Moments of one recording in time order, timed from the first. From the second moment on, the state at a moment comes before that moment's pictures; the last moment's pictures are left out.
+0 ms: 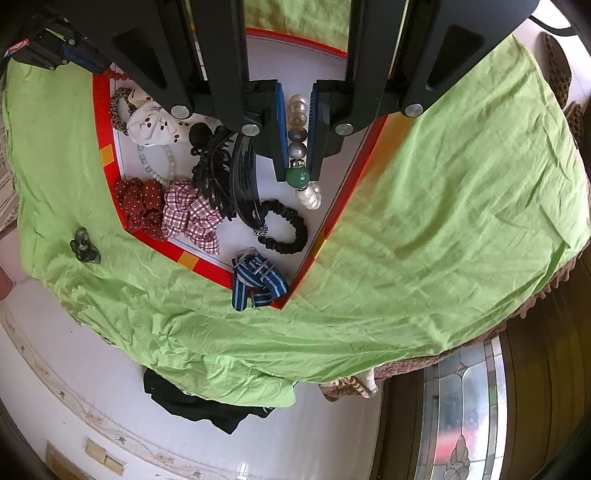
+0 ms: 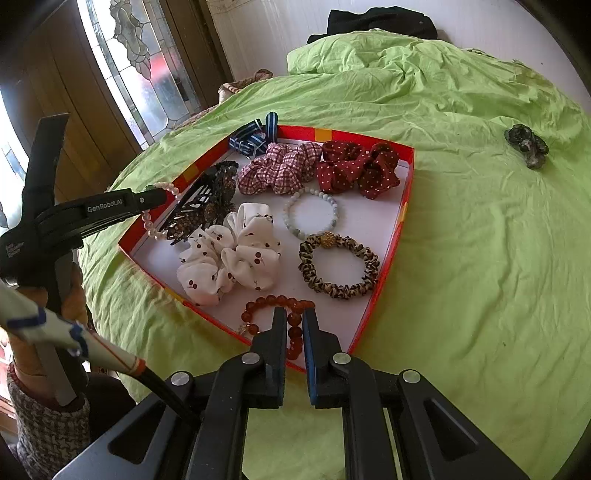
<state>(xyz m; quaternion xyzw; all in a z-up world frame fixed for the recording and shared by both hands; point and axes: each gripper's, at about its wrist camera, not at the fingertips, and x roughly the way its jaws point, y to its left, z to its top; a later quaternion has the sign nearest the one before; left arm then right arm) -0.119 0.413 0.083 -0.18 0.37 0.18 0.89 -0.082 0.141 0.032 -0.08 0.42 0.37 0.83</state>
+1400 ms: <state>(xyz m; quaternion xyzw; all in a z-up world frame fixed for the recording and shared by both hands) -0.141 0.380 0.115 -0.12 0.27 0.22 0.93 -0.098 0.085 0.040 -0.05 0.37 0.31 0.87</state>
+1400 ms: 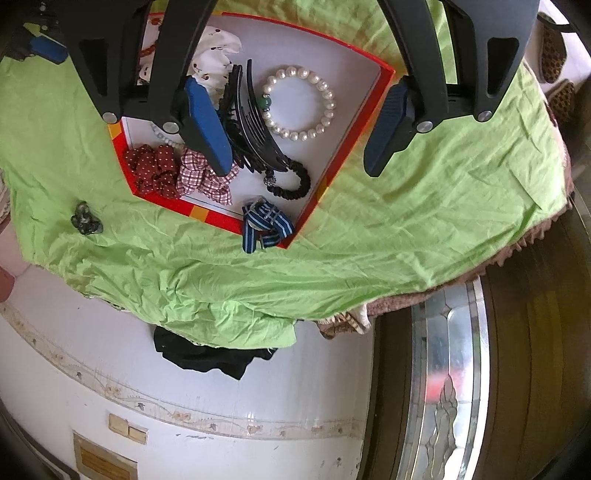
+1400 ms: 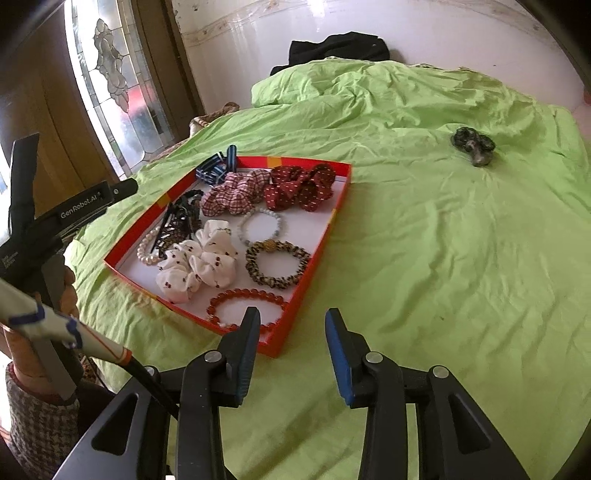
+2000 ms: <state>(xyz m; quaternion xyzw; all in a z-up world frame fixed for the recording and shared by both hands) -0.151 0.348 0.126 -0.05 0.22 0.28 0.94 -0.105 0.076 0.034 -0.06 0.38 0.29 0.88</state>
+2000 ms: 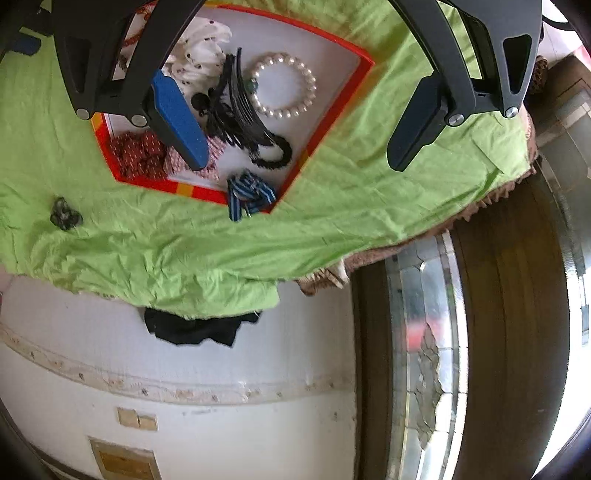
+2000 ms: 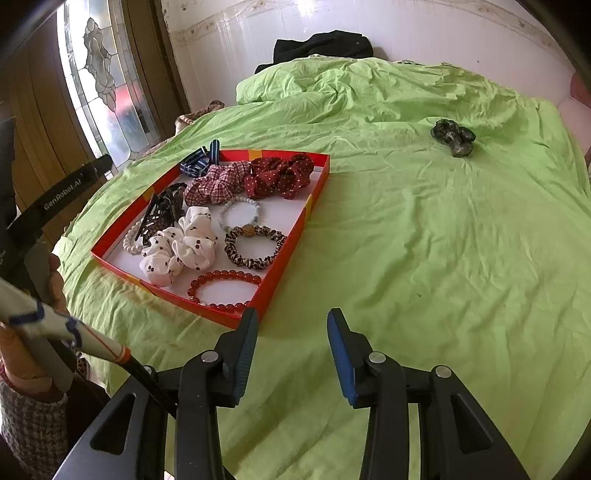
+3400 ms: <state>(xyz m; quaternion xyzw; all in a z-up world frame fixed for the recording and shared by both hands) -0.136 0.389 0.105 -0.17 0.30 0.22 0.91 -0.055 0.204 0.077 -0.15 0.35 0.34 0.86</state>
